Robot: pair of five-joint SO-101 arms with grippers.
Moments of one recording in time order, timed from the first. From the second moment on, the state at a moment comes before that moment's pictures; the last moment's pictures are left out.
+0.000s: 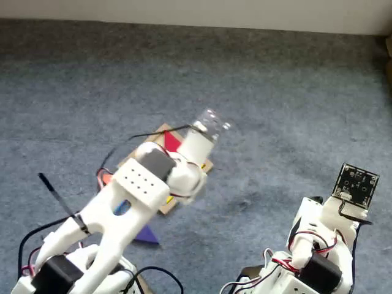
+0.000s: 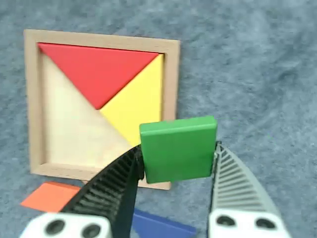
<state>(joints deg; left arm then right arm) 26.6 -23.7 35.3 69.4 2.1 26.9 -94.2 67.8 75.6 12.7</state>
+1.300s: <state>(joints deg) 7.4 -5.1 37.5 56.9 8.4 26.5 -94.2 69.8 75.6 12.7</state>
